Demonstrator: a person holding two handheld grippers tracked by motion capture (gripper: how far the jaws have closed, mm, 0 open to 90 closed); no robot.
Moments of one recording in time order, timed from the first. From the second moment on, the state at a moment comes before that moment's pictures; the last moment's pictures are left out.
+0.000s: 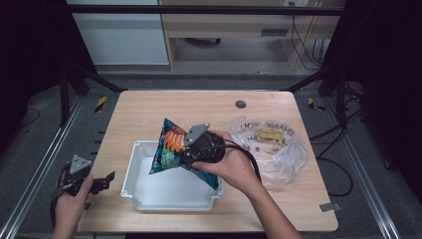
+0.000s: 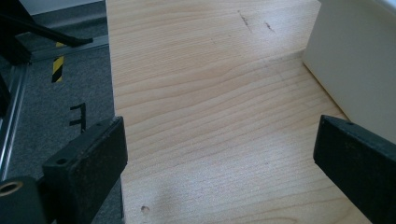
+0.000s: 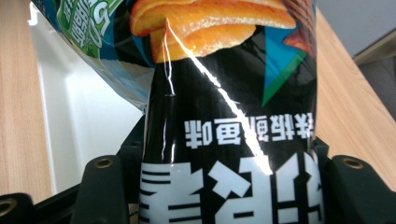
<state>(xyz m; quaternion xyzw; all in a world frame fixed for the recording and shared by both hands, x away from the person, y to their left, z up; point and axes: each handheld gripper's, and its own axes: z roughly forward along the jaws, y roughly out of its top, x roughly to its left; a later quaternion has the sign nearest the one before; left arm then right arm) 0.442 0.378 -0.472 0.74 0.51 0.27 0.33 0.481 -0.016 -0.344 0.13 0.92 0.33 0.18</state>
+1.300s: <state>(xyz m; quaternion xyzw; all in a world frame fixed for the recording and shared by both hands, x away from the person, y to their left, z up) 0.442 0.379 -0.472 0.74 0.51 0.28 0.33 0.481 0.017 -0.371 0.10 0.93 0.31 0.15</state>
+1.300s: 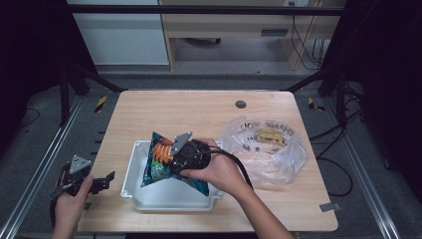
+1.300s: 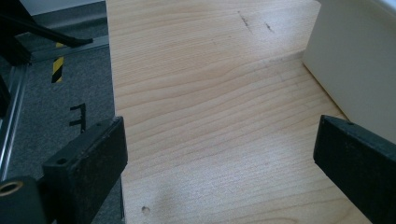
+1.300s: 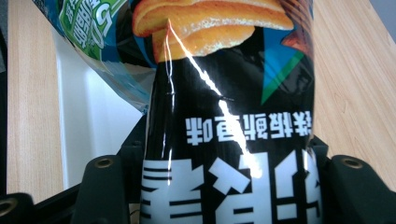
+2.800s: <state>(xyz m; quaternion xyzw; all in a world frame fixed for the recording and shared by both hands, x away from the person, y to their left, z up) 0.442 0.379 -0.472 0.74 0.51 0.27 0.33 0.481 0.033 -0.390 0.08 0.94 0.30 0.13</state>
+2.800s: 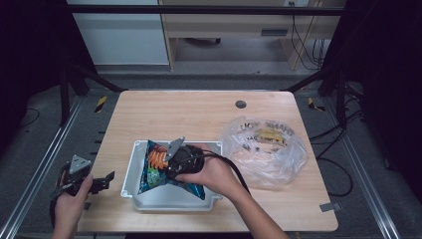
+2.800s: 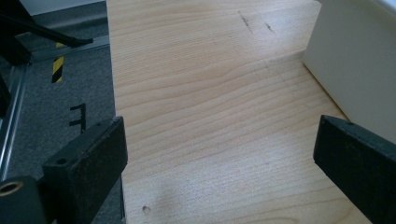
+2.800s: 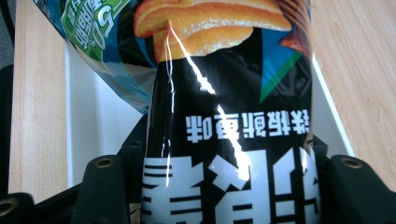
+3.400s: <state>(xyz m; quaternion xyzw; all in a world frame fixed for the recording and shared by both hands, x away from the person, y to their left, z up) 0.442 0.379 -0.472 0.74 0.51 0.28 0.33 0.483 0.035 -0.404 0.07 0.95 0.29 0.12</state>
